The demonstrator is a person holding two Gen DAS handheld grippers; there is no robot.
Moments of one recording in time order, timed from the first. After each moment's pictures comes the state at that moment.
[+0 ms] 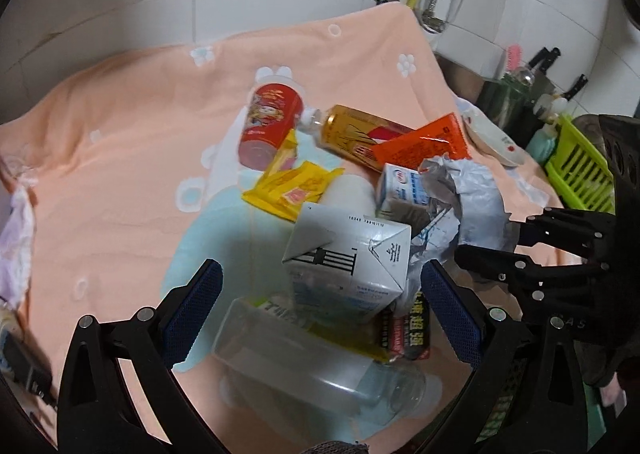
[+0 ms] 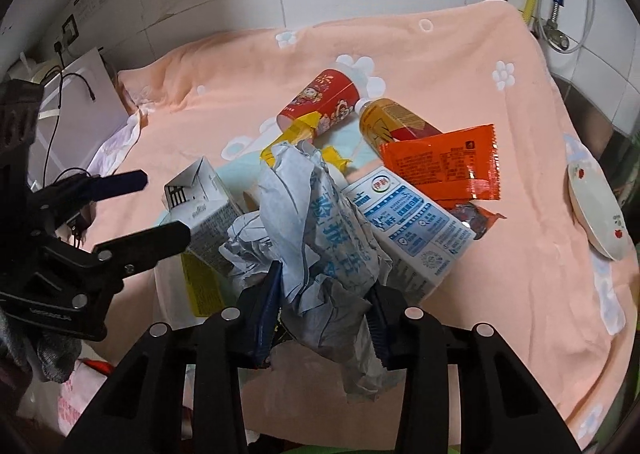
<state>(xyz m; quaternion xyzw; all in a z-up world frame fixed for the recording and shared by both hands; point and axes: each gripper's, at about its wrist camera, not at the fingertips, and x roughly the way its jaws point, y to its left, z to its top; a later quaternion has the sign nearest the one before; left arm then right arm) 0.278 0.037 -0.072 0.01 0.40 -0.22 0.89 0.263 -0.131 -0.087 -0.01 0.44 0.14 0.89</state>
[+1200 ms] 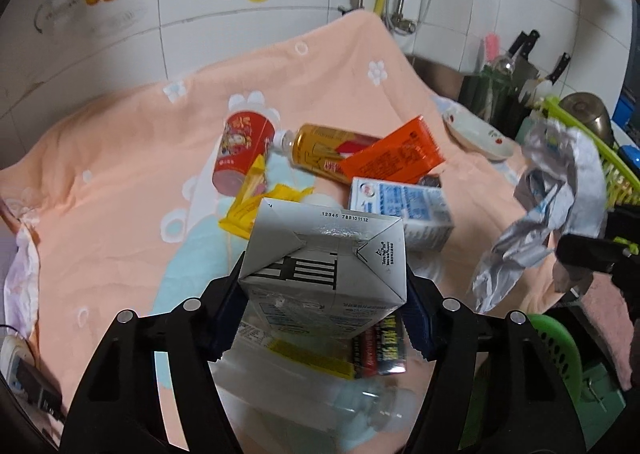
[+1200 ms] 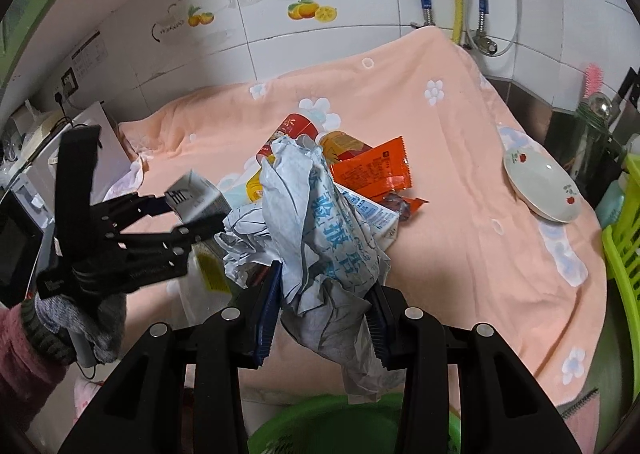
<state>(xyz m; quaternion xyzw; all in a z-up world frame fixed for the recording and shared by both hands) 0.257 0.005 -0.054 0.06 0.36 -0.22 0.90 0.179 -0.186 -0.038 0.04 0.38 0.11 0.92</state>
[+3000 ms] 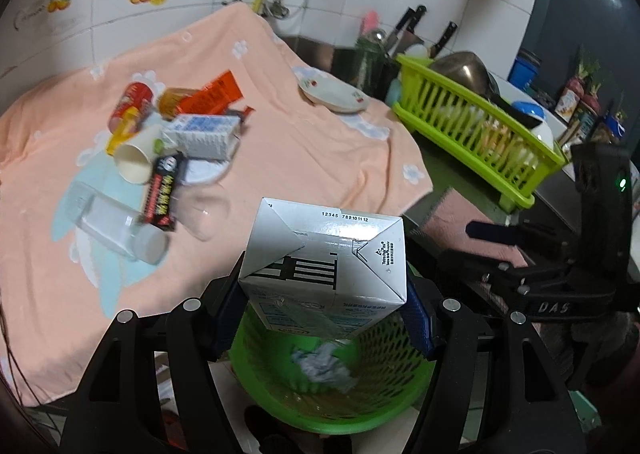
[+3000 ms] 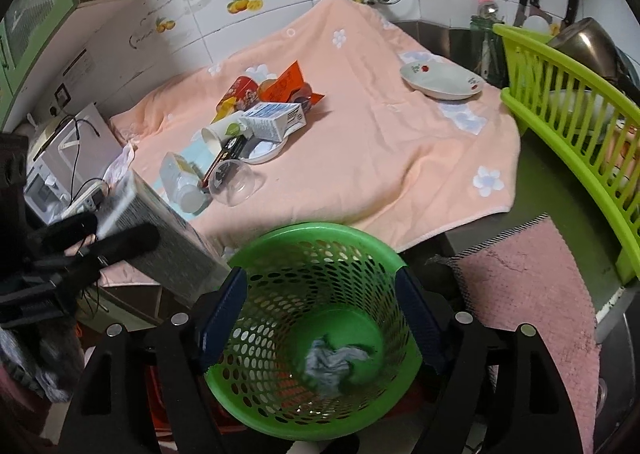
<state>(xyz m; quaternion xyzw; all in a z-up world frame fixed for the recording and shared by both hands) 0.043 -0.087 -0.051 0.03 0.38 -0.33 0.86 -0.011 -0.295 -0.079 0.11 0.41 0.05 0.91</state>
